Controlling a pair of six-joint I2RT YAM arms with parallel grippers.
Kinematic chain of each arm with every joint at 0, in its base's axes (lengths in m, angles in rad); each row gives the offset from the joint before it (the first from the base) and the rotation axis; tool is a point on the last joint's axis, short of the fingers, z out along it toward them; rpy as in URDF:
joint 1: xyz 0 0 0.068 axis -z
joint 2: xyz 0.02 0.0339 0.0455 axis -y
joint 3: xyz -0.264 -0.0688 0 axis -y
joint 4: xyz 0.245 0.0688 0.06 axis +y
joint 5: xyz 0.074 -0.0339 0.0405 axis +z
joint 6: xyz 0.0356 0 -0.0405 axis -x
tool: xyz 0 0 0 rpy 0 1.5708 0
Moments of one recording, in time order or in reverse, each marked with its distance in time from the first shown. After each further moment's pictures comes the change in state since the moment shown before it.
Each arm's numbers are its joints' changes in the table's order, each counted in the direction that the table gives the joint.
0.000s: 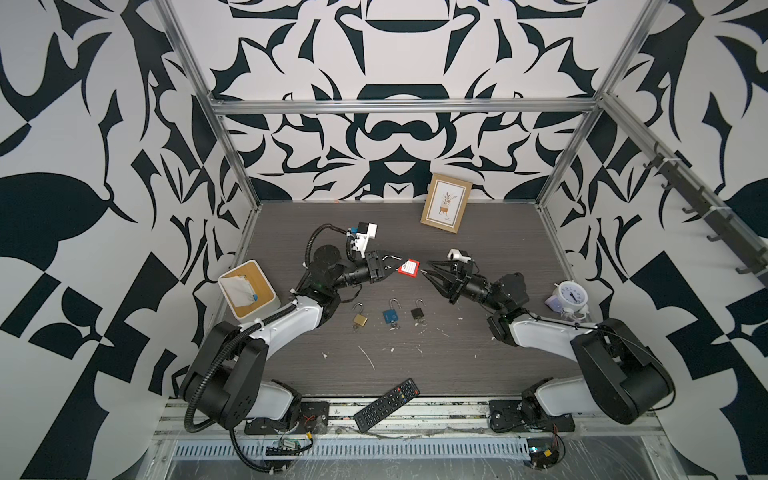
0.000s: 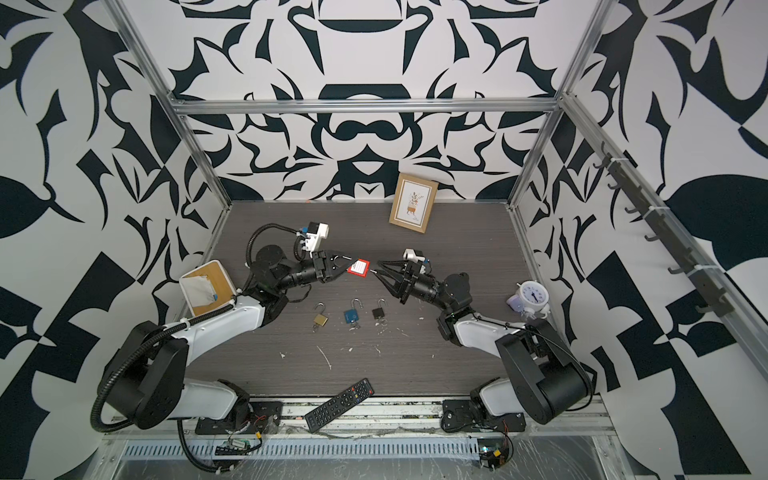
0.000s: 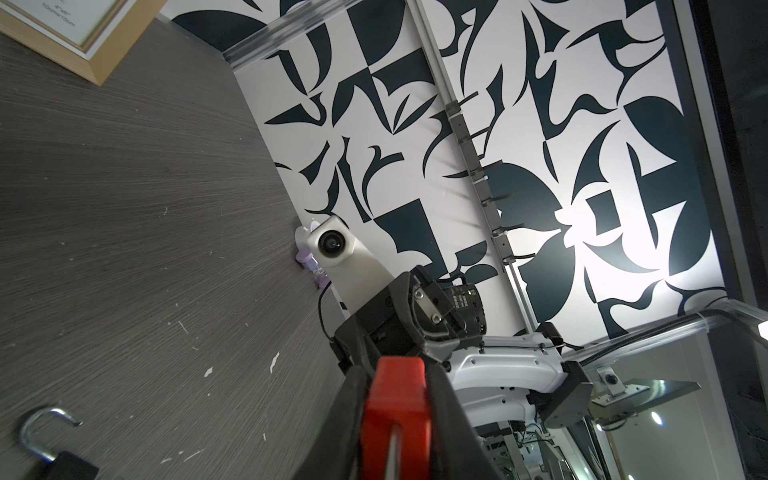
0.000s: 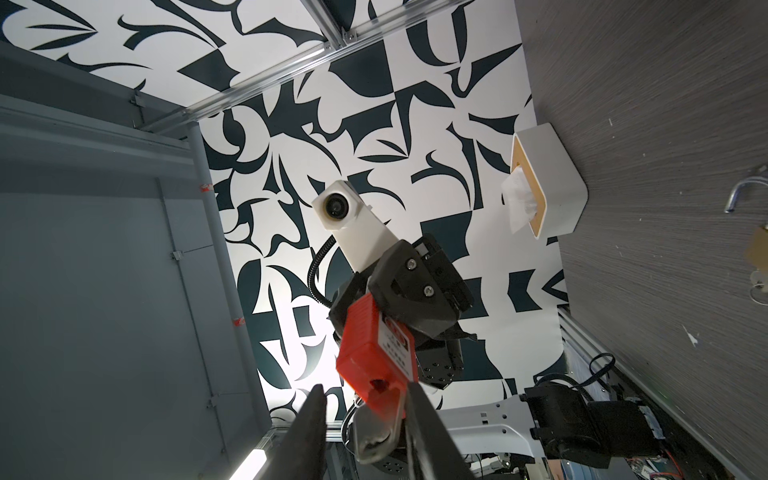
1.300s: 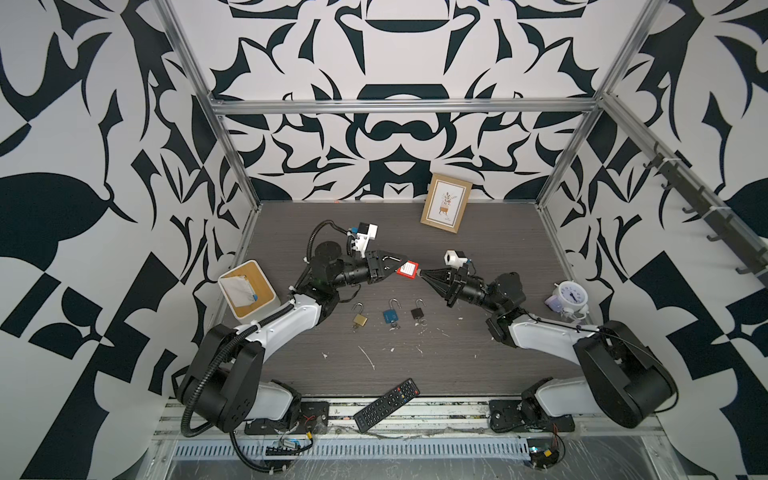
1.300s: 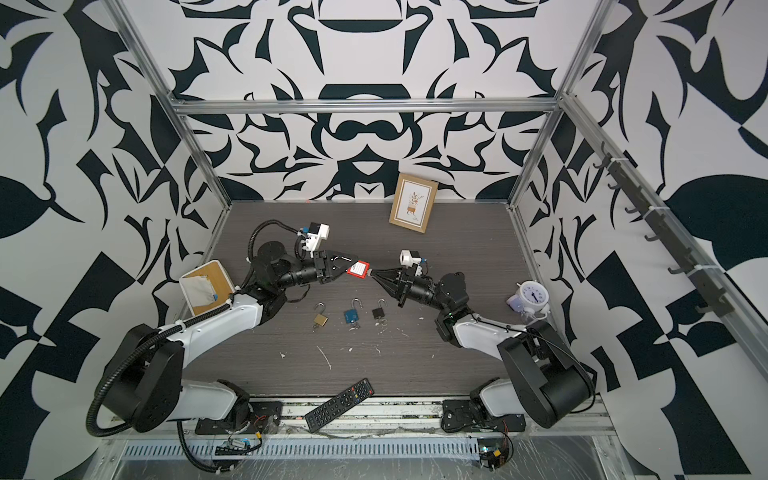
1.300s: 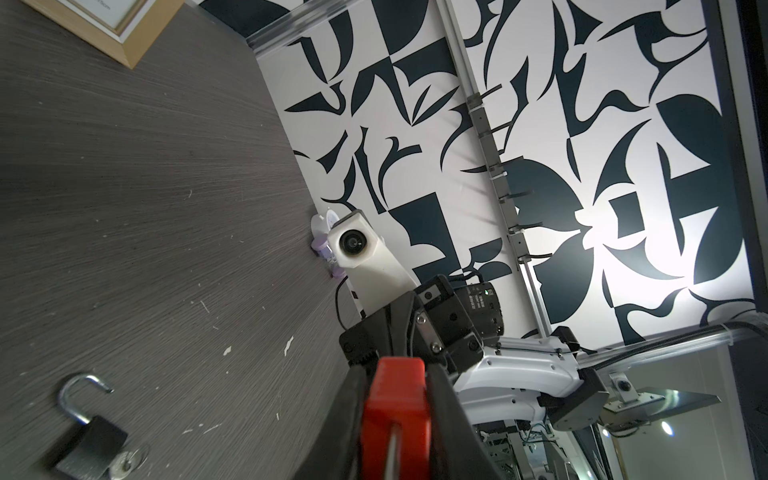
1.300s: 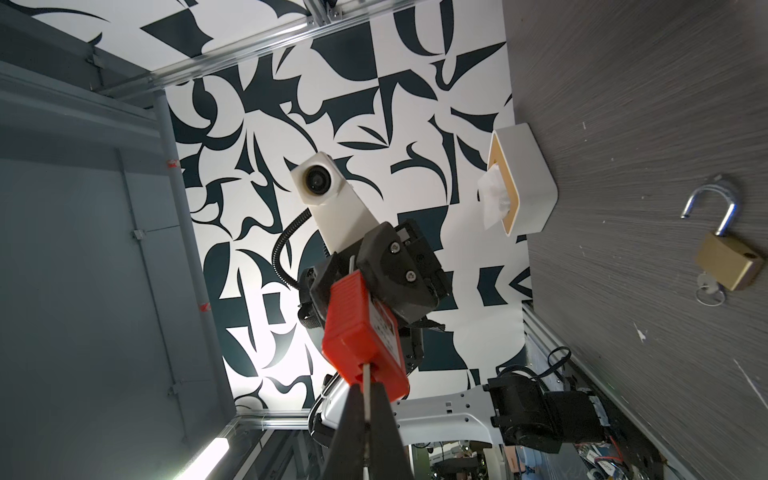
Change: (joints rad) left arm -0.003 0.016 0.034 0.160 -0.015 -0.050; right arm -0.030 0.043 0.018 0.135 0.031 0.167
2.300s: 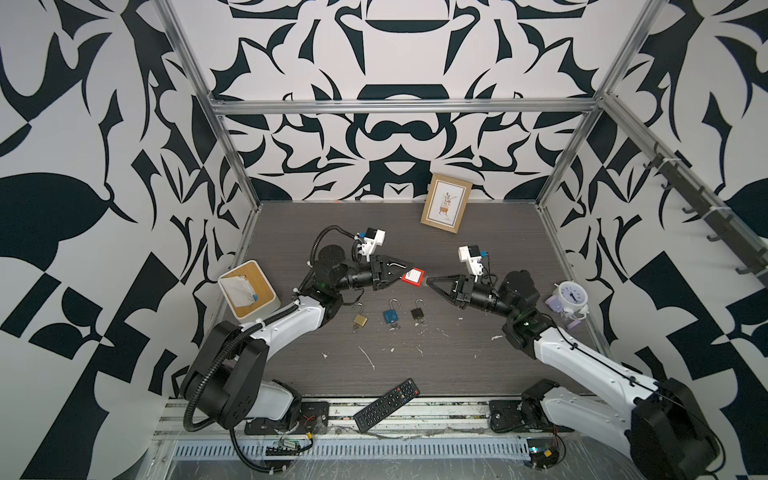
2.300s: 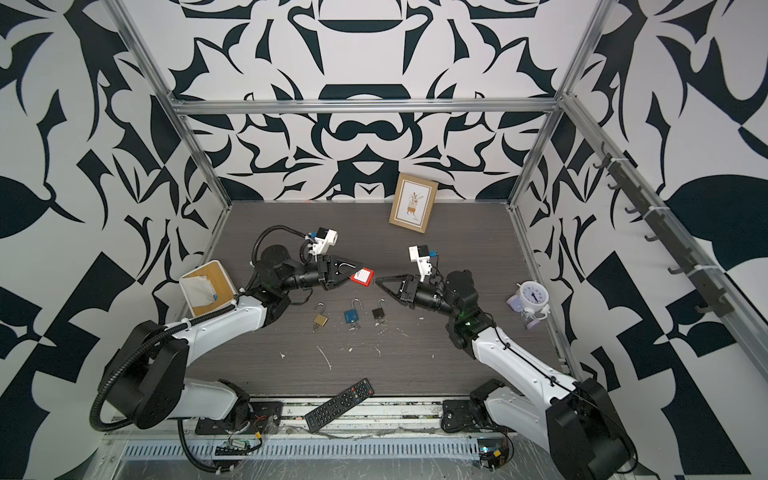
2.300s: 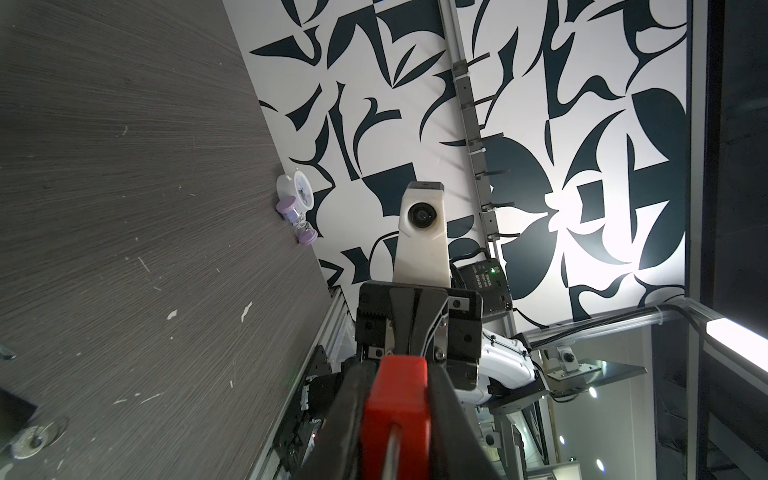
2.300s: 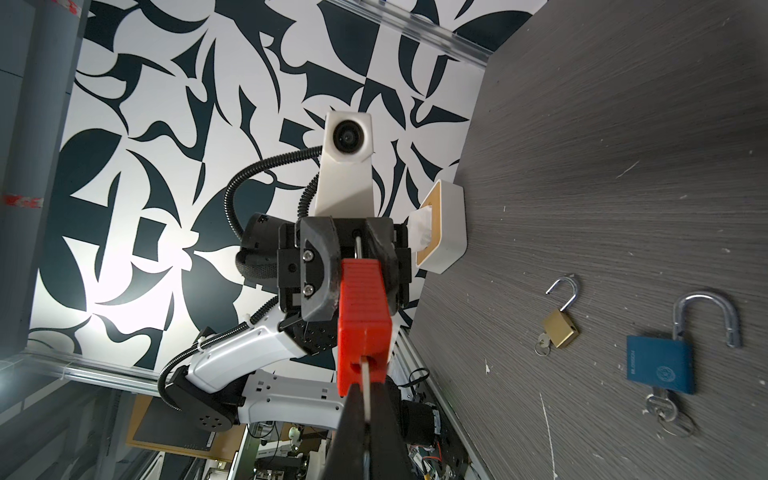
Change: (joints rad) left arm 0.021 -0.018 -0.034 -0.106 -0.066 0.145; right arm -0.002 0.312 0.018 0.526 -0.033 0.642
